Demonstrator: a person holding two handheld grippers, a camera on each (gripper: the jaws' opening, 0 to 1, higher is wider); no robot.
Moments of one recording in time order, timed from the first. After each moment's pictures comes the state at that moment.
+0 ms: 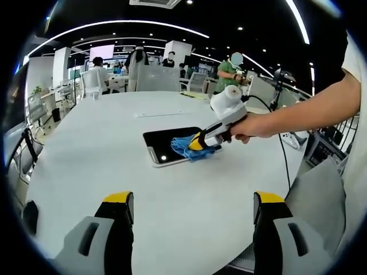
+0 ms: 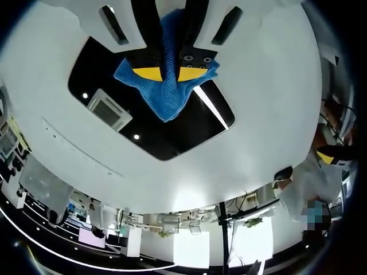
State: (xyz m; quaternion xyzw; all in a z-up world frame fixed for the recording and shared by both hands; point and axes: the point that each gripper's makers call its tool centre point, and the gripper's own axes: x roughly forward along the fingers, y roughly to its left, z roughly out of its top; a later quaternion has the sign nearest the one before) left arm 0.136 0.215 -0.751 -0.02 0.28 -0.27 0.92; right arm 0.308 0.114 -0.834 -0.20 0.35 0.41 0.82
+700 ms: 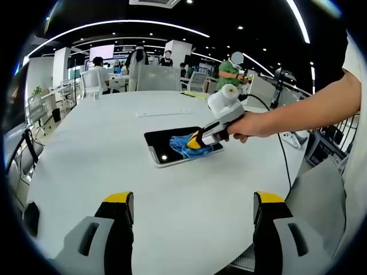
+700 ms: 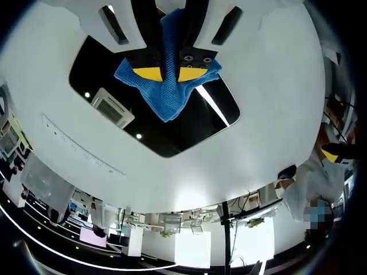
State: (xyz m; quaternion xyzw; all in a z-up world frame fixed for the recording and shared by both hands) left arm 0.138 0.217 -0.750 -0.02 0.29 -0.27 0.92; right arm 0.326 0.117 -0.837 -0.20 0.34 0.40 0.83
